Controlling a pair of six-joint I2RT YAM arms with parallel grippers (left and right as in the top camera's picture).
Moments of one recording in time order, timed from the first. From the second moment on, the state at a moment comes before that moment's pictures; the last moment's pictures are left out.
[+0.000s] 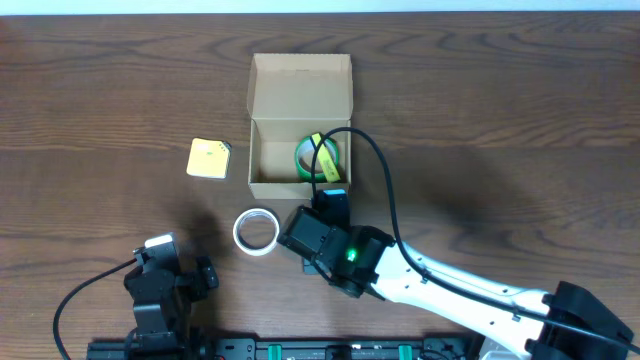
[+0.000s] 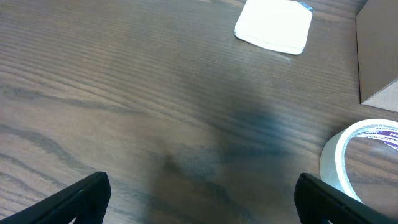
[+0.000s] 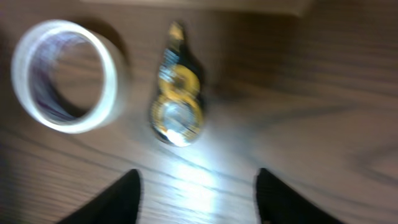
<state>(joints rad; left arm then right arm) 0.05 0.01 0.19 -0.85 -0.16 -0.12 1.08 1.55 1.02 -0.68 0.21 0.98</state>
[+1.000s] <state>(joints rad) 0.05 0.01 0.19 -0.85 -0.16 -0.12 1.08 1.81 1.02 -0.45 0.26 1.19</state>
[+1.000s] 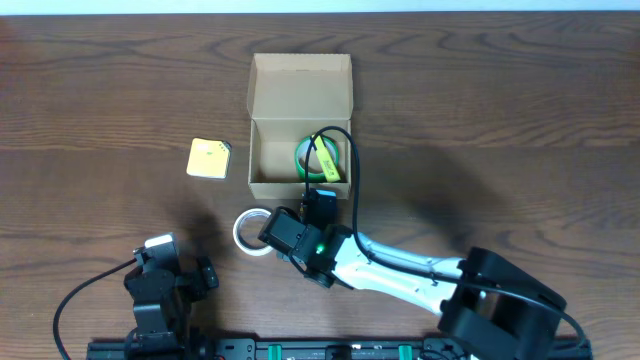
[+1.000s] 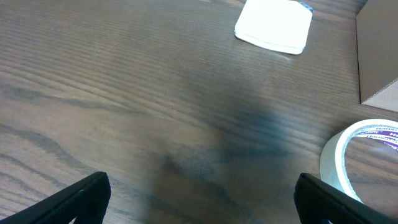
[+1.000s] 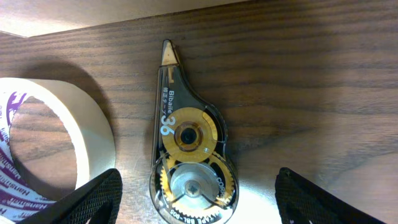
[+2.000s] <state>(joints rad) 0.05 0.01 0.19 -0.85 -0.16 -0.12 1.08 1.85 1.03 -0.41 0.15 1.20</state>
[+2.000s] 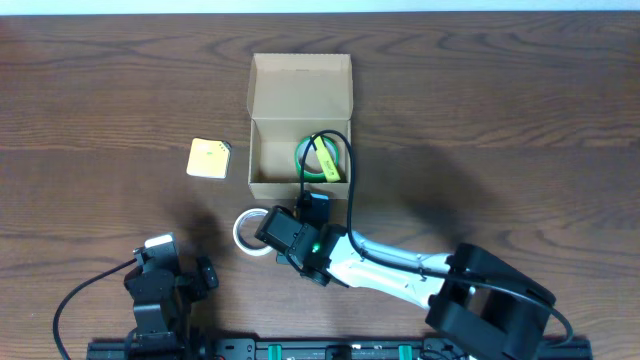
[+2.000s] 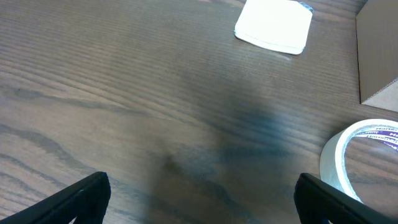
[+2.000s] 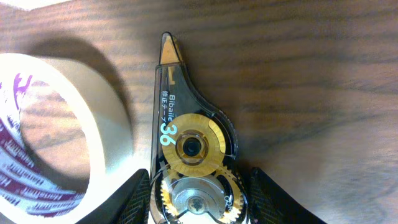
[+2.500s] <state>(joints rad) 0.05 0.01 0.19 -0.85 -0.16 -0.12 1.08 1.67 1.05 -0.47 -0.01 1.08</state>
